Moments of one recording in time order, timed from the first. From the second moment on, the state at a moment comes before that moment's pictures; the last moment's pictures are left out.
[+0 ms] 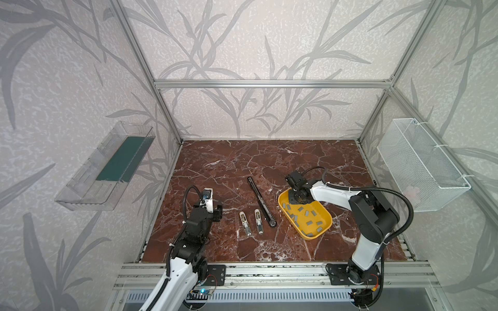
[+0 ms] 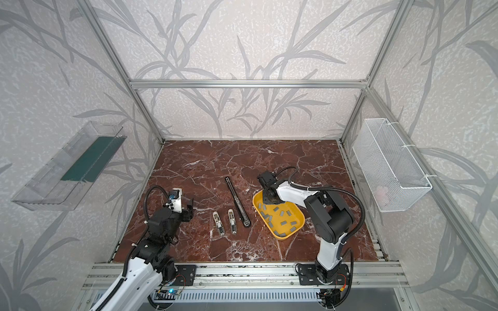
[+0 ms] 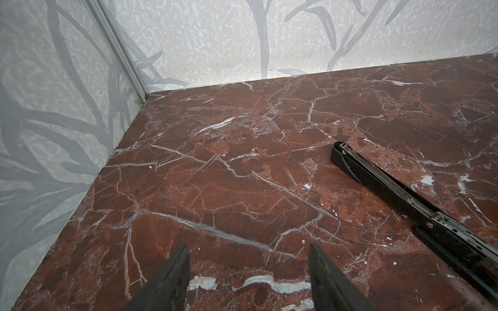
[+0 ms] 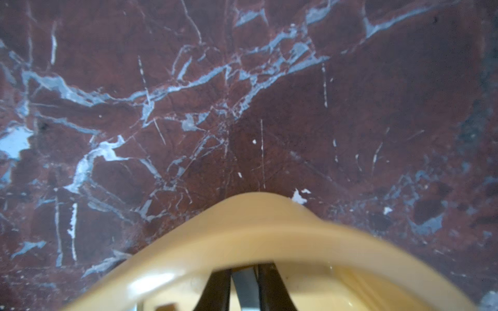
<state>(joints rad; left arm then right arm) -0.26 0.47 0.17 -0.05 -0.24 -0.01 0.62 1.81 1.07 -0.50 0.19 0.57</state>
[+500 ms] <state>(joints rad) -0.26 0.47 0.17 -0.04 -0.24 -0.01 0.63 1.81 1.06 -0.49 0.19 0.56</state>
